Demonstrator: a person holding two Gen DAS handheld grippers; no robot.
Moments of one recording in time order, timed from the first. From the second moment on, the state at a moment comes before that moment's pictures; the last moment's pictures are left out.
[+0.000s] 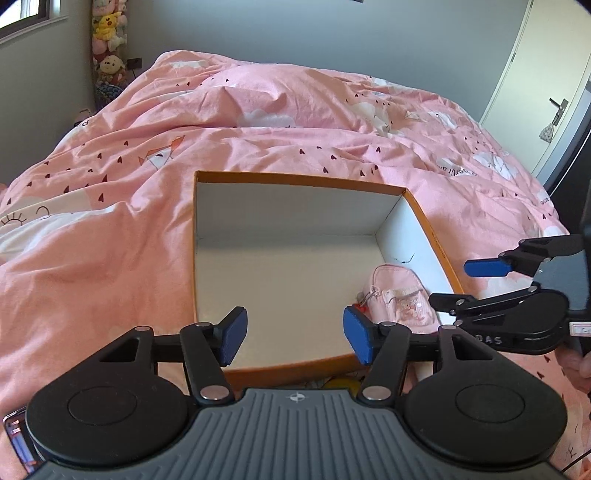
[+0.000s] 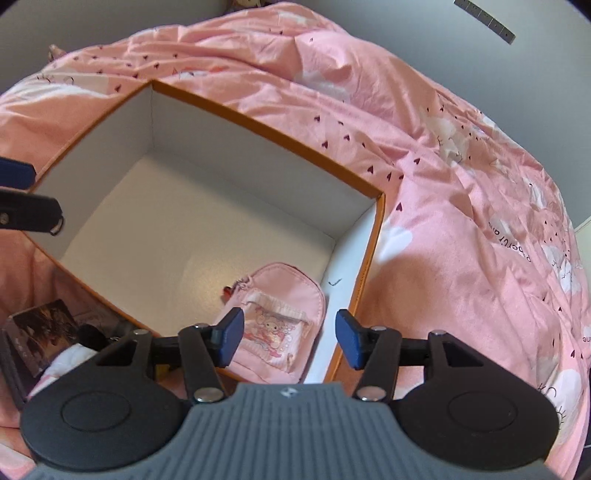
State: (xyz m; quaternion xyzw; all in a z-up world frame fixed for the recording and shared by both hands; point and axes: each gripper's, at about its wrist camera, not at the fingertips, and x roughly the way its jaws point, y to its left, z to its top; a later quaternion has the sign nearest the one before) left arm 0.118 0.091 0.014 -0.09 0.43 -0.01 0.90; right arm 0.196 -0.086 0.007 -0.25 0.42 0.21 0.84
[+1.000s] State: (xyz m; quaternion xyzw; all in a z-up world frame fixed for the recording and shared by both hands) left arm 0.102 0.152 -0.105 -0.29 0.62 0.02 0.73; right arm 0.113 -0.008 -0.064 -0.16 0.51 0.42 0.74
